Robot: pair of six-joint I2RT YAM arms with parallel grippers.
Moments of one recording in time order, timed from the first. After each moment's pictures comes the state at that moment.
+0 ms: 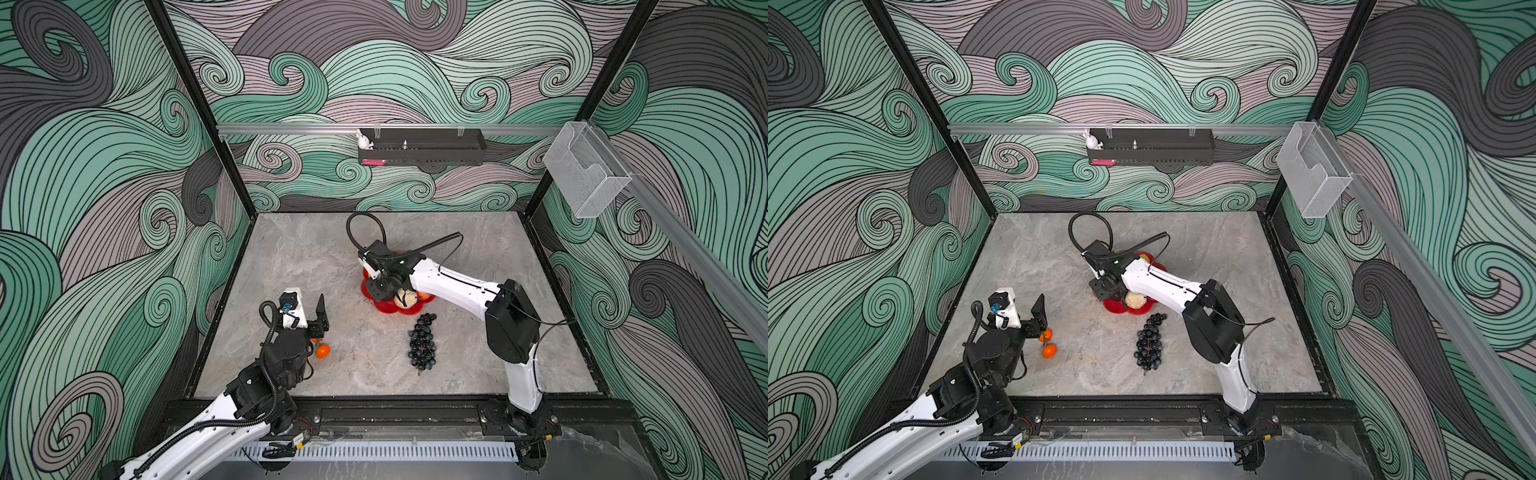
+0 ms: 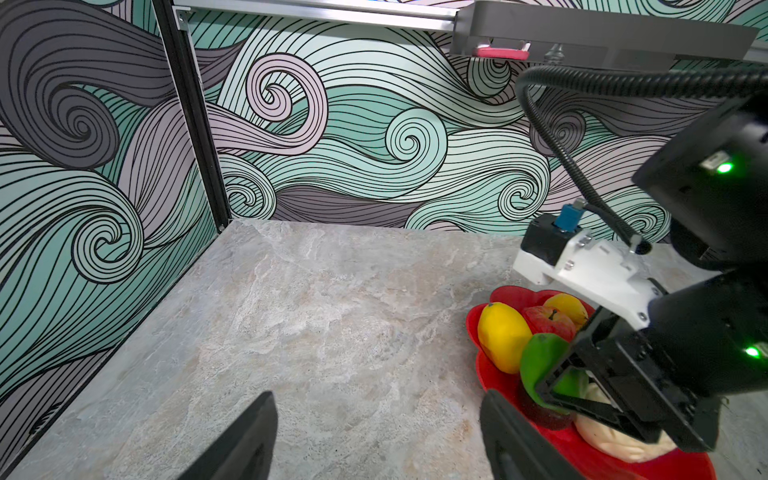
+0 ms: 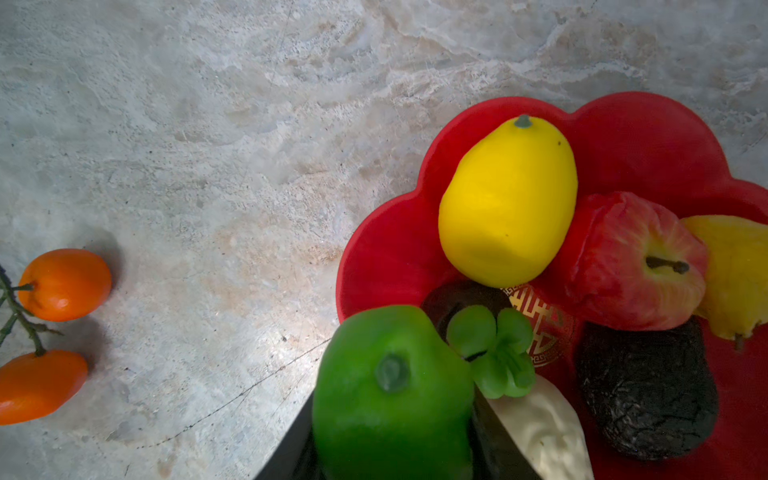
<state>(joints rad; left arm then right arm) -0.85 0.36 0.35 -0.20 -0.86 -0.24 0.87 2.05 1.71 -0.77 0.08 0.13</state>
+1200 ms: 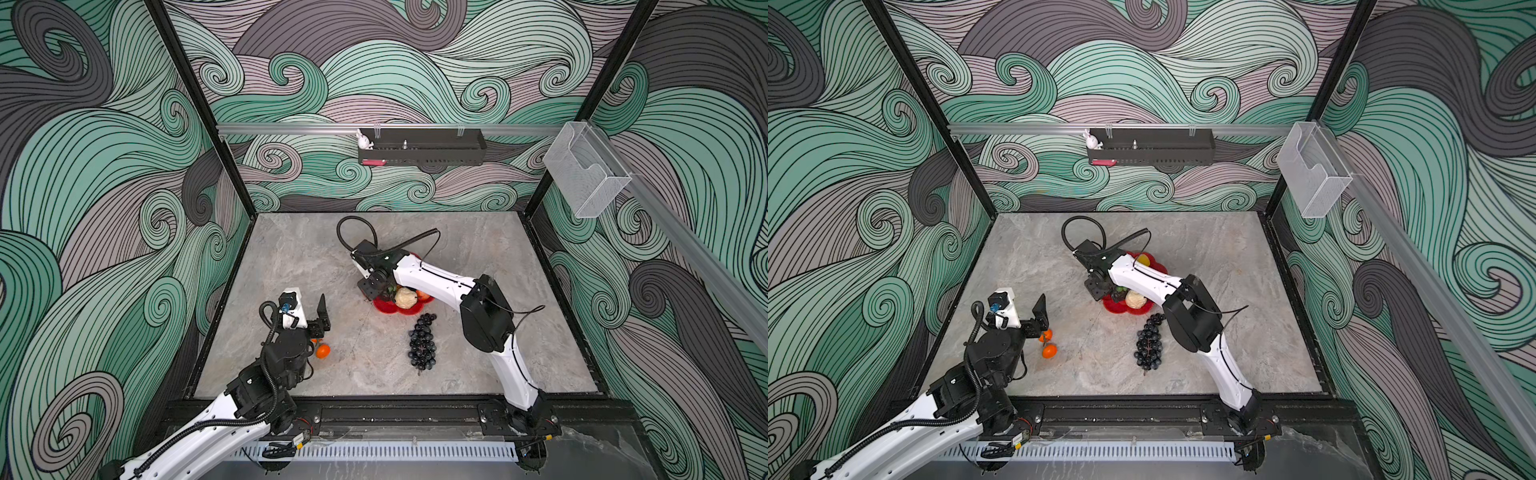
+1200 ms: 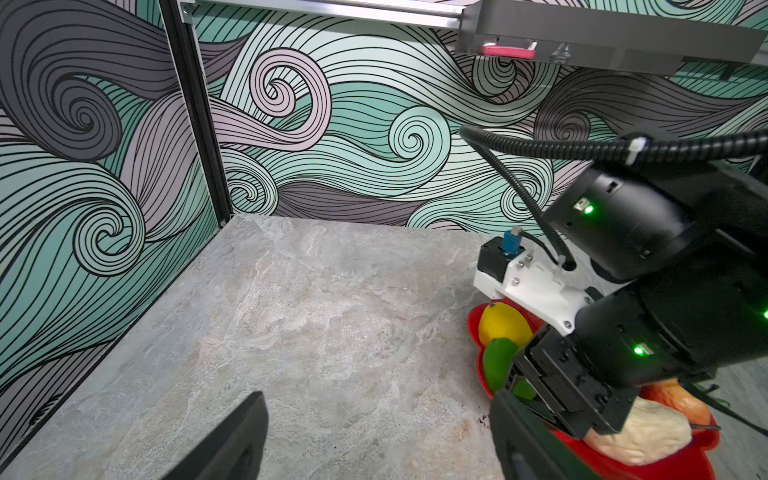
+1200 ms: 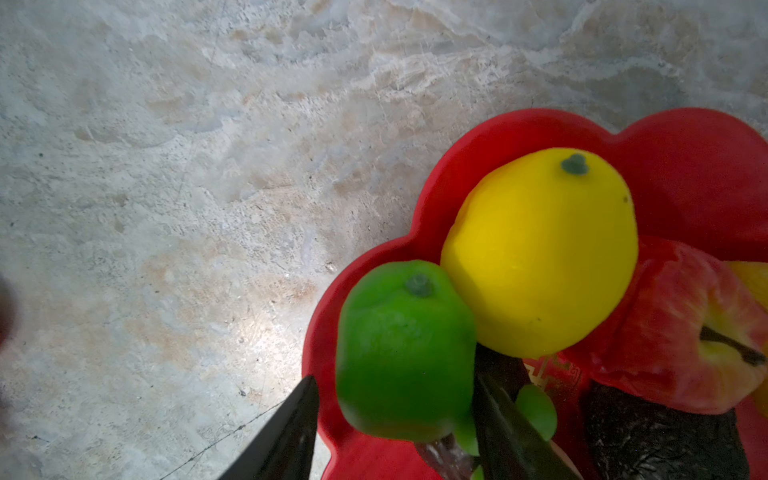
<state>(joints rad) -0.85 0.38 0.36 -0.22 -0.87 -0.28 0.87 2.22 1.93 -0.90 0.12 0.11</state>
